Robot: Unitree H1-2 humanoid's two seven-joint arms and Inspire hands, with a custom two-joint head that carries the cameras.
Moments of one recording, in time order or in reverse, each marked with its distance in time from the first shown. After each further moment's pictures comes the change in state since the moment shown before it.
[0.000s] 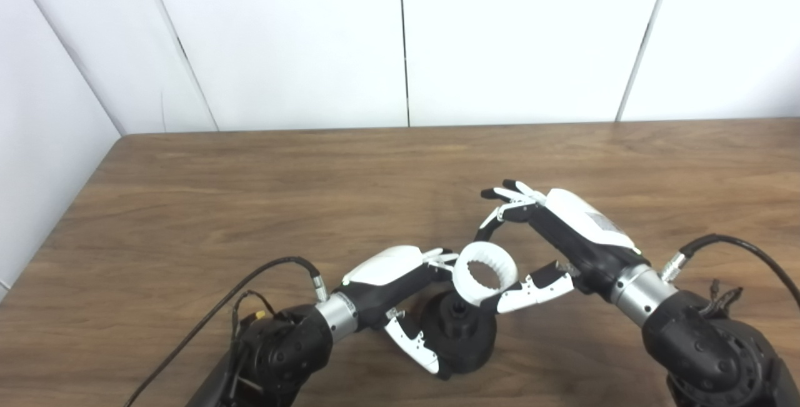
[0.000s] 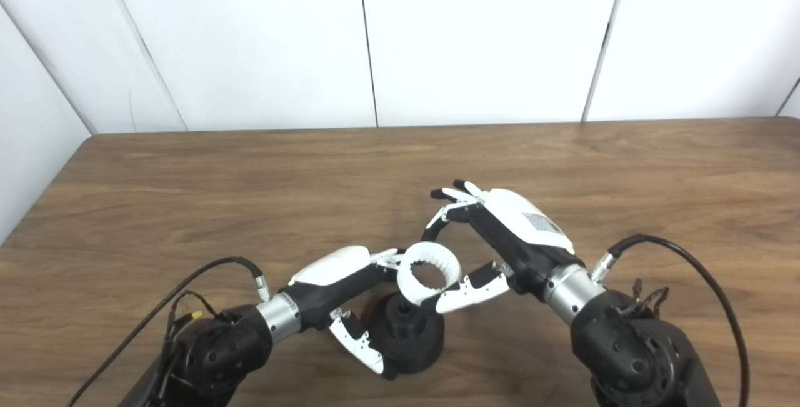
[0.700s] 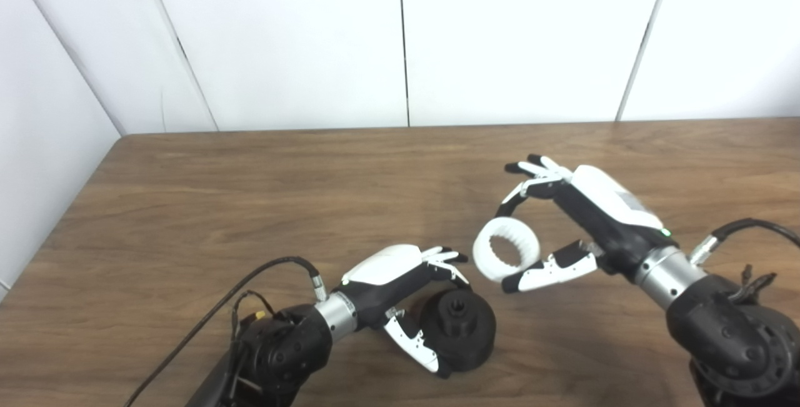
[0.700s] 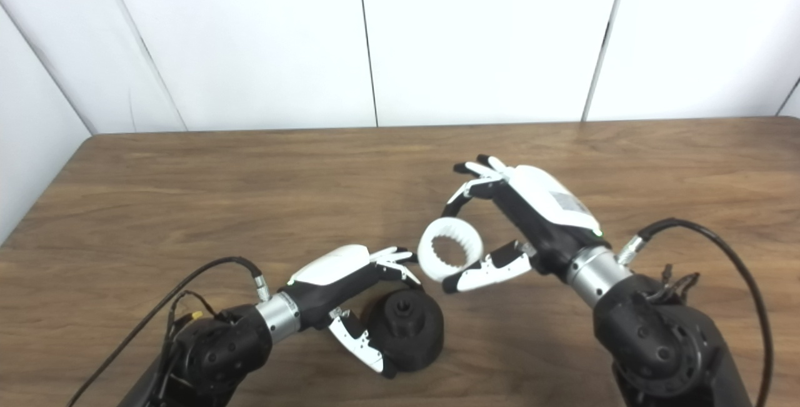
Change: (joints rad) left arm 0.004 0.002 0.001 0.003 0.005 -0.020 0.010; right arm -0.030 -0.034 -0.045 -0.030 0.005 0.014 0.003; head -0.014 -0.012
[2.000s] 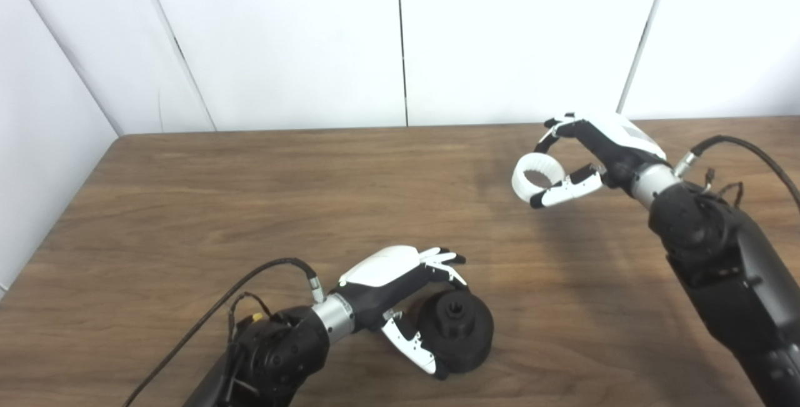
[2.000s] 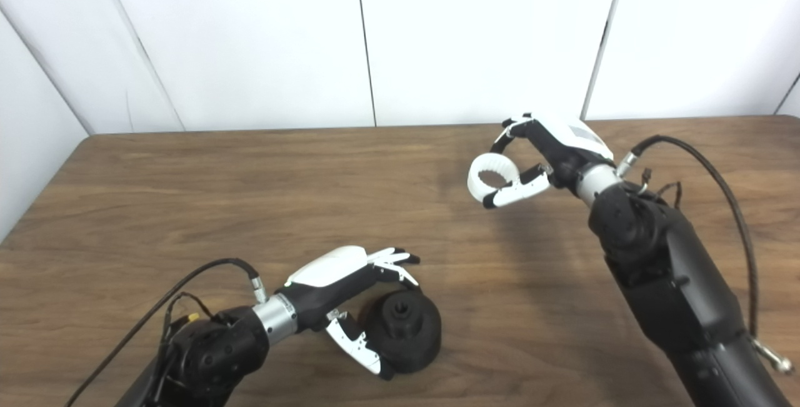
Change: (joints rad) left arm 0.006 0.011 -0.002 -0.012 0.003 0.000 0.003; right arm -0.256 -0.104 0.037 0.536 0.068 -0.074 -0.232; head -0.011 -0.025
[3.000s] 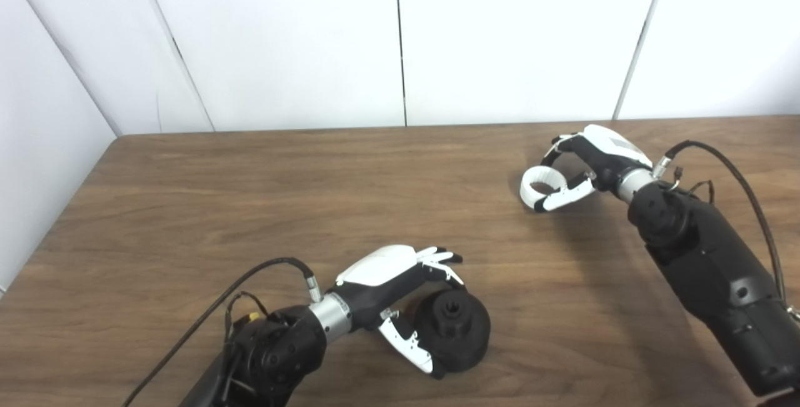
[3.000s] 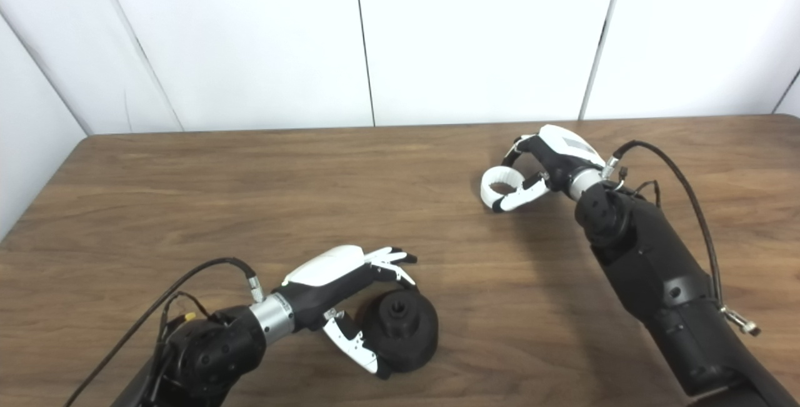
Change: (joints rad) left arm 0.001 0.010 -0.001 -0.011 -0.003 0.010 0.000; right arm -0.129 0.031 0.052 0.446 -0.008 -0.131 -0.129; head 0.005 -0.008
